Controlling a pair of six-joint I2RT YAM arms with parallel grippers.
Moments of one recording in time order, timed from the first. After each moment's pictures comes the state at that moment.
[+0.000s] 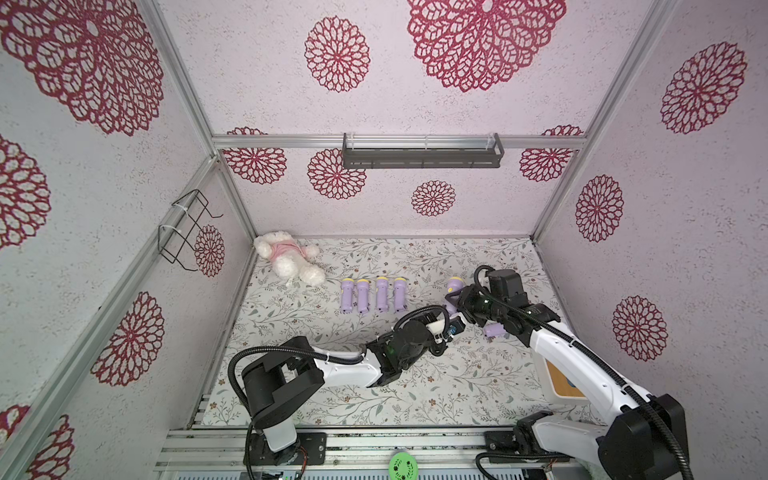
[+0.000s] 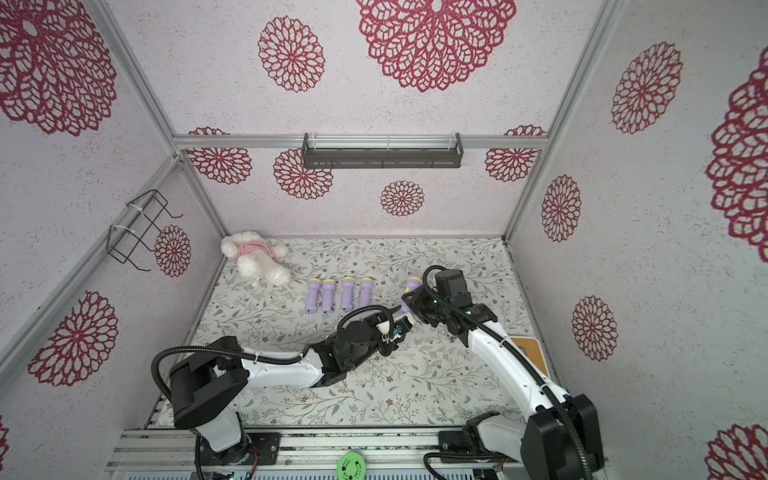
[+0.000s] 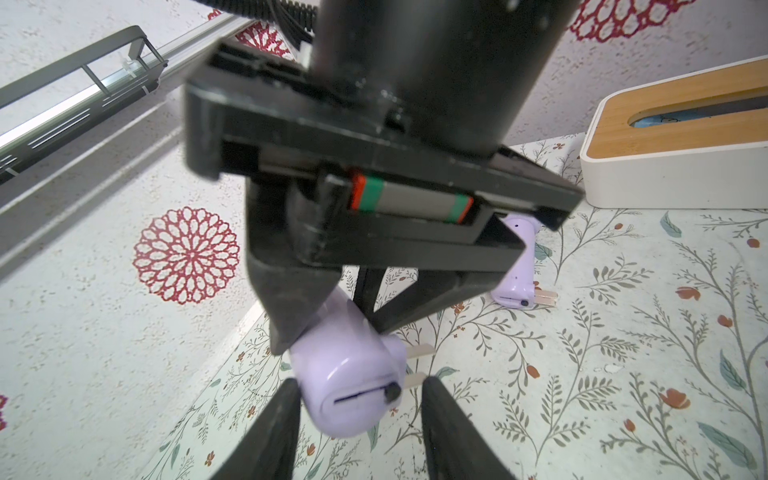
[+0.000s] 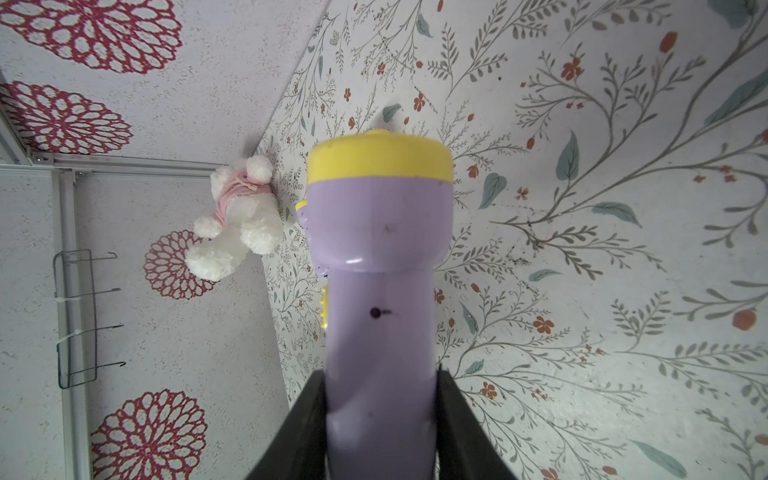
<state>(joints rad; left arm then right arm) -1.08 1.74 0.88 0.71 -0.31 0.52 0.38 1.20 0.92 -0.40 -0.31 1.04</state>
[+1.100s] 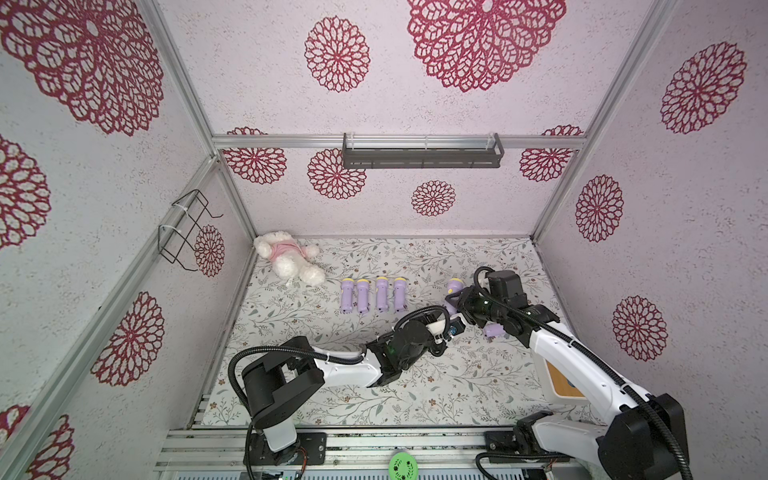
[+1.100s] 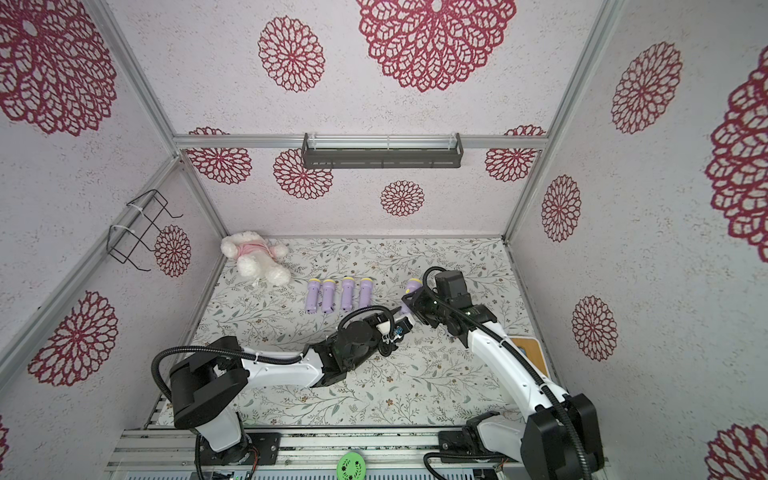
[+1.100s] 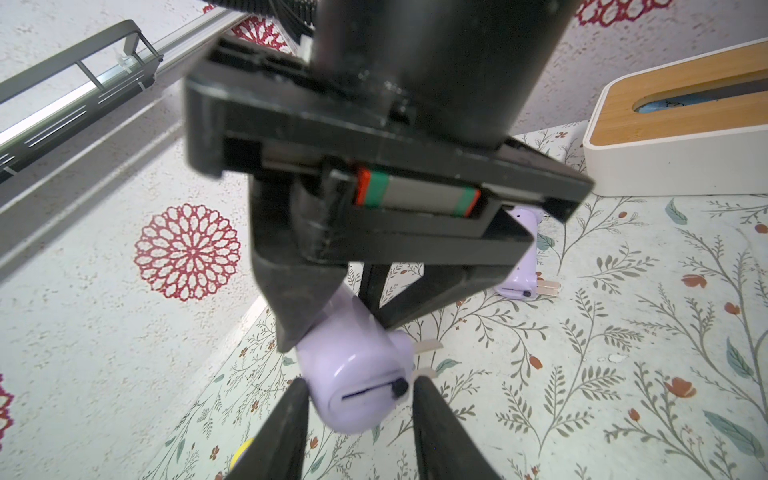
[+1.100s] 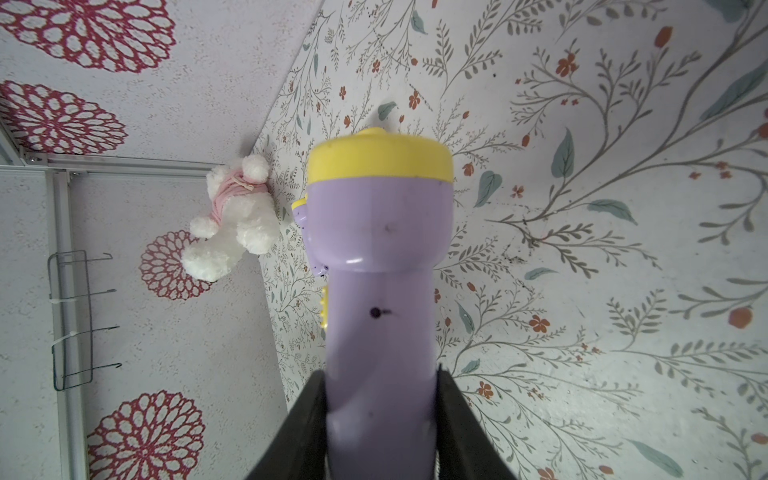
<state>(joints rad) -1.08 1.74 0.88 0.70 -0.32 0.53 0.38 1.20 0.91 -0.39 -0.31 1.04</state>
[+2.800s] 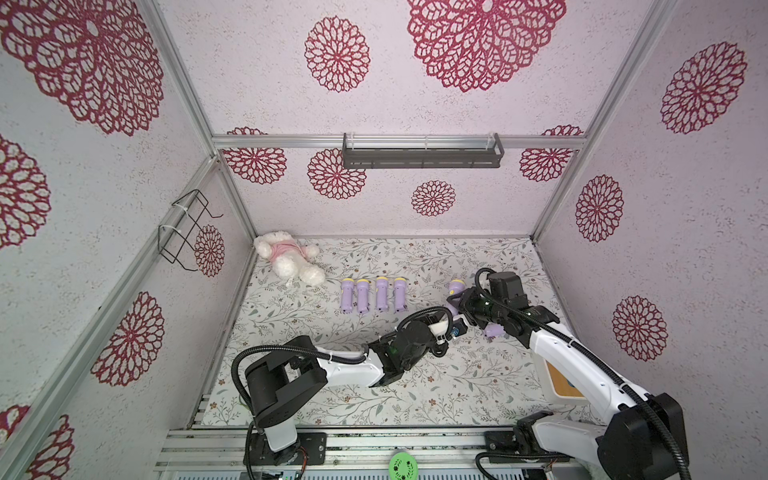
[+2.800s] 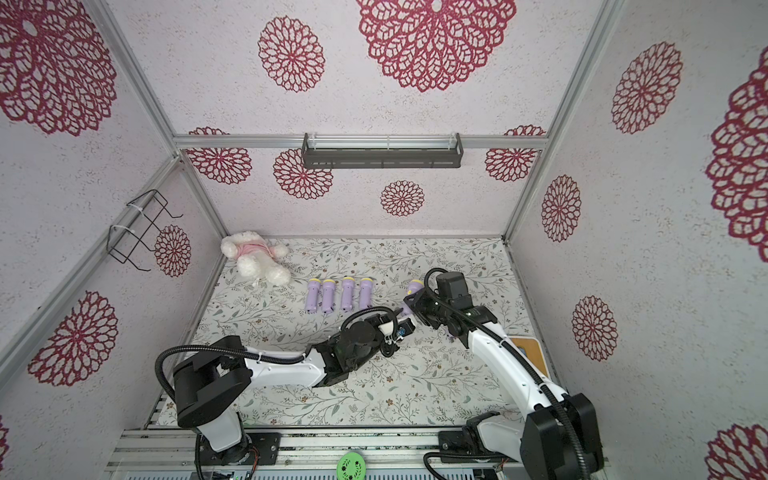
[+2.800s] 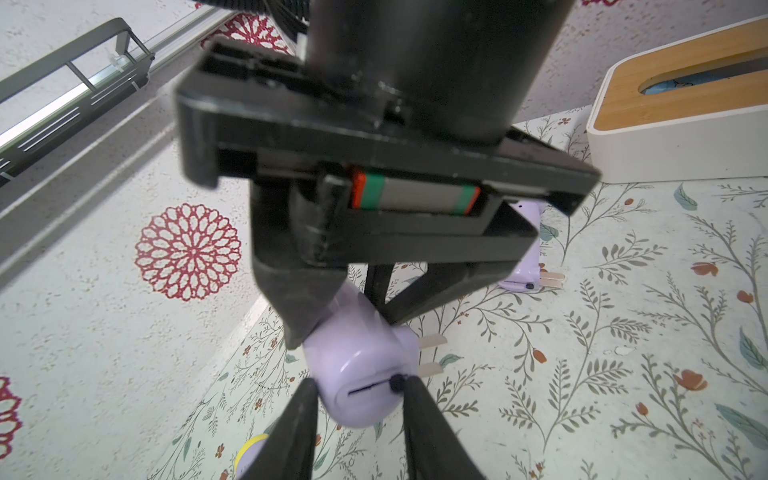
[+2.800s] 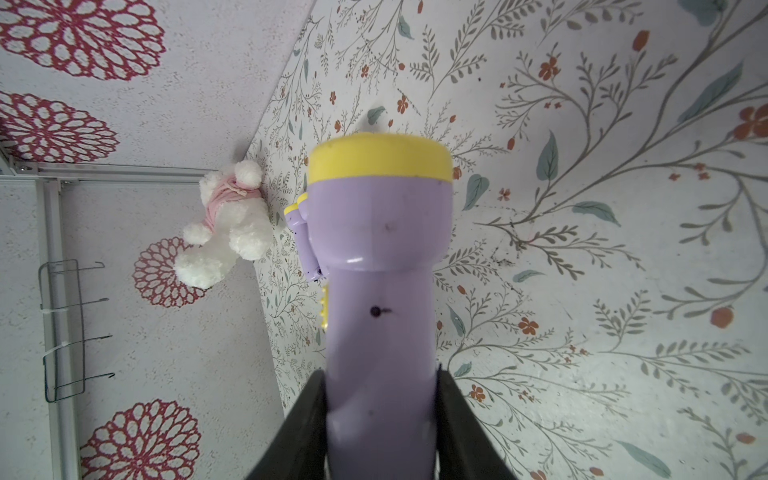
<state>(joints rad) -1.09 1.76 0.90 0.68 -0.33 0.56 0.37 1.20 0.89 -0.38 -0.31 1.05</state>
